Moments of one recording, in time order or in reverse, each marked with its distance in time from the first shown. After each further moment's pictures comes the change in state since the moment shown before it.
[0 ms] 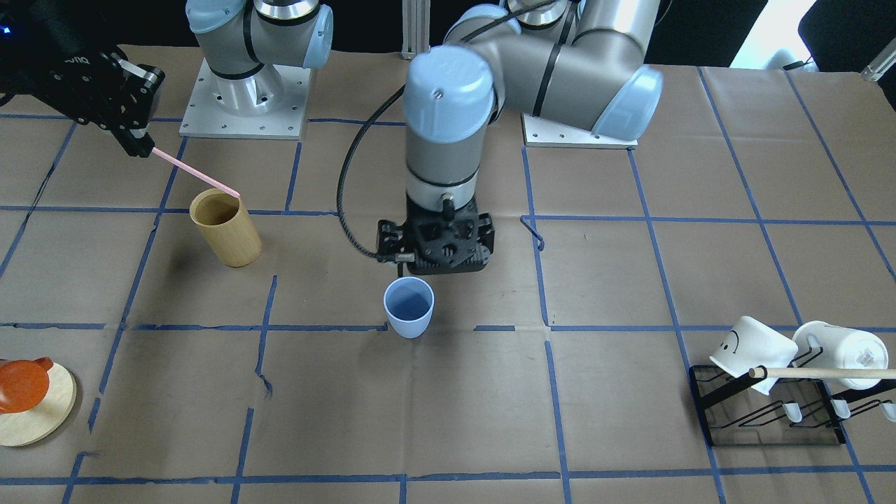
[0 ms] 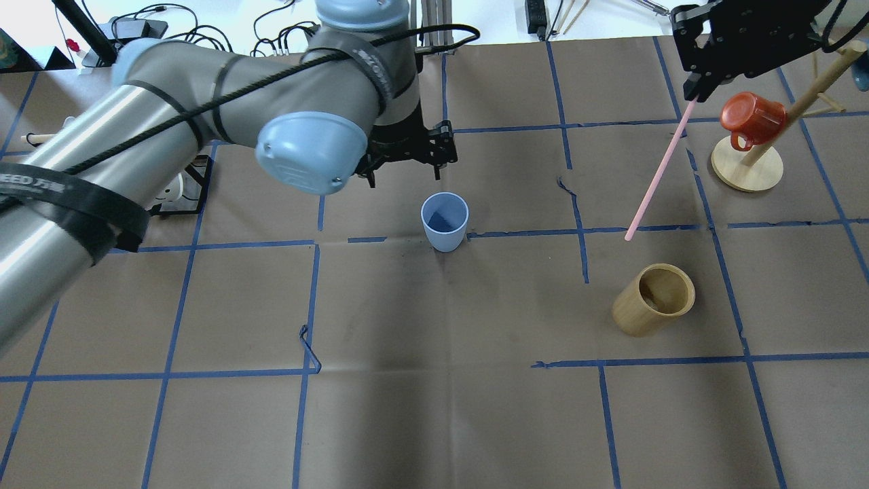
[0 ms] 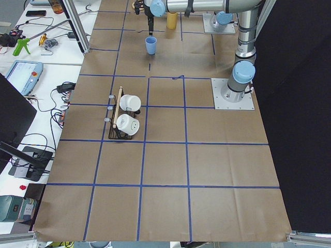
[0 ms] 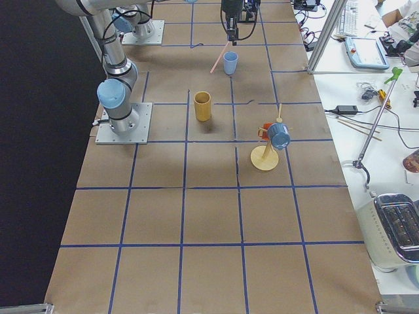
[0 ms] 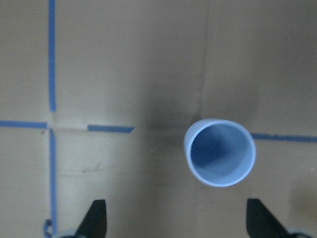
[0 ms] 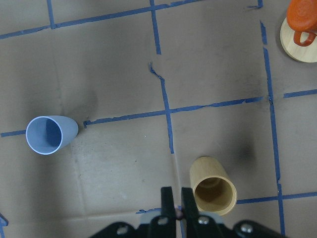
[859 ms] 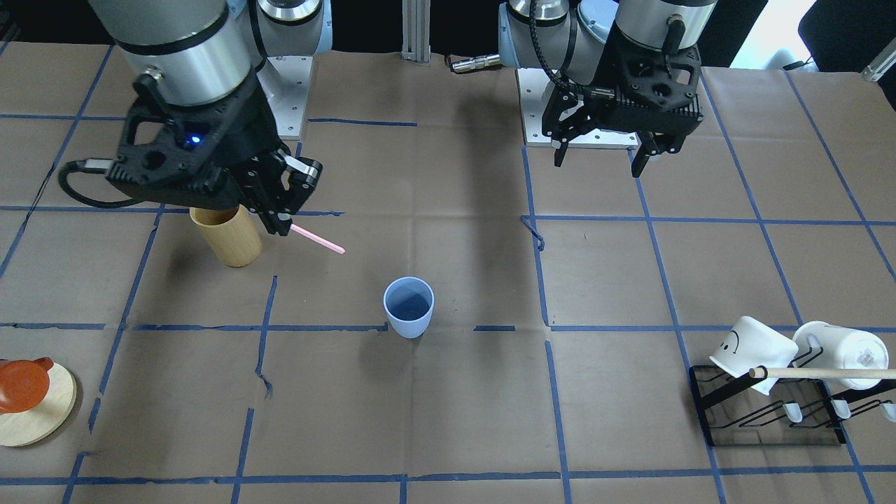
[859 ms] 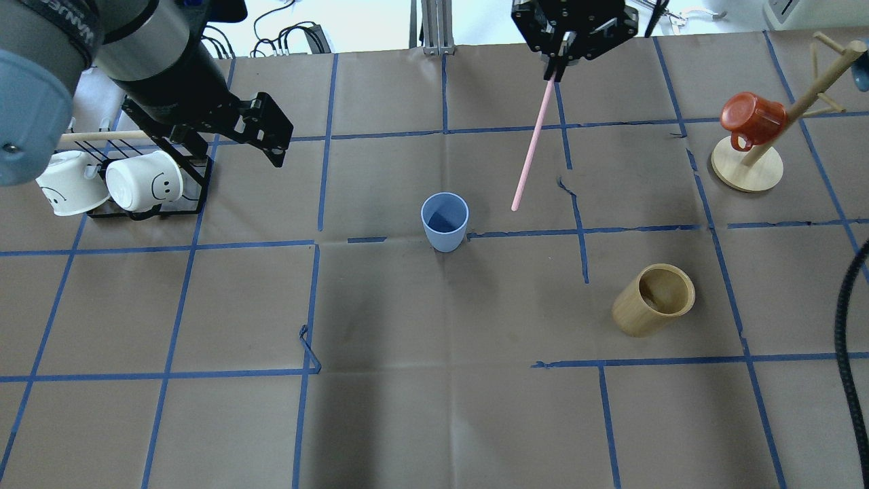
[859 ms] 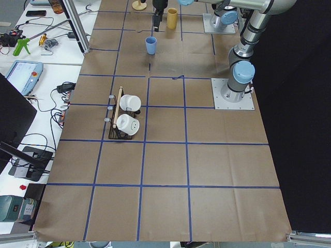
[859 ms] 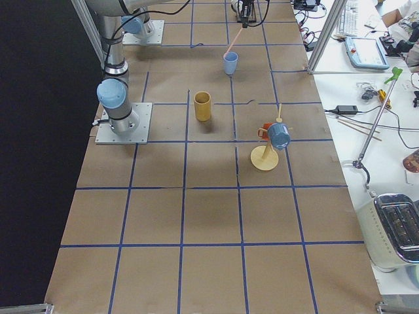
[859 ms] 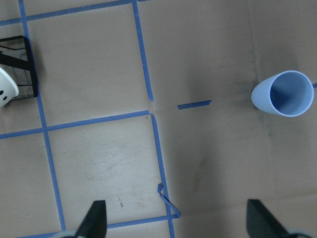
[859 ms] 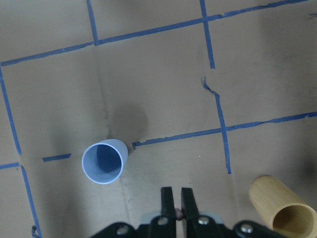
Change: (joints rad) left arm 0.244 0.275 -0.037 -0.174 -0.003 0.414; right arm 0.271 0.262 -0.219 -0.077 -0.018 0.329
